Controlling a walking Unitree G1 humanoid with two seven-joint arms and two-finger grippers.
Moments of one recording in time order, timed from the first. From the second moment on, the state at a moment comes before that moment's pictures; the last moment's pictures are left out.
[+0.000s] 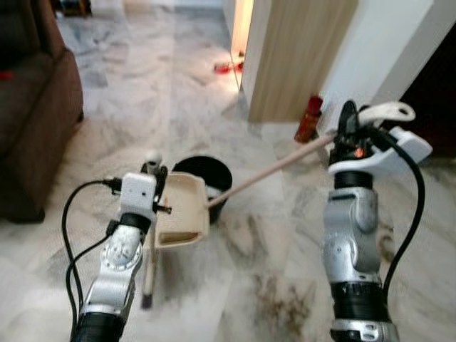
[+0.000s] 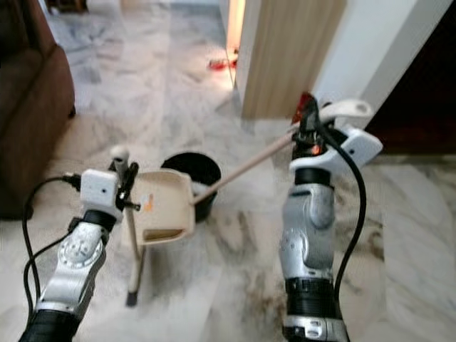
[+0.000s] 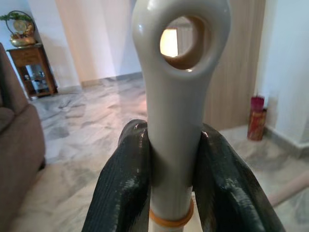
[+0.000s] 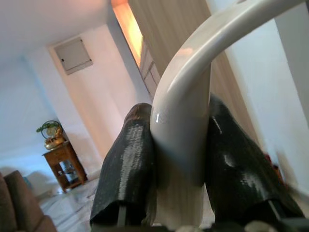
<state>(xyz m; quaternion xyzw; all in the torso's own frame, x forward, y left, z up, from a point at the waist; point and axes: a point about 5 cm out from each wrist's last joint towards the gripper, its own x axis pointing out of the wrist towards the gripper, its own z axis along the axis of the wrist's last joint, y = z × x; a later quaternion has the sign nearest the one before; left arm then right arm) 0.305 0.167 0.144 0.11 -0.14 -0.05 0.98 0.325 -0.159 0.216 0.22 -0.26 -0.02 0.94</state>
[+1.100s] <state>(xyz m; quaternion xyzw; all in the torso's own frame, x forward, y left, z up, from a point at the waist) 0.305 0.173 0.144 0.12 -0.14 -0.04 0.98 0.326 -0.146 0.222 0.23 -0.26 0.01 0.94</state>
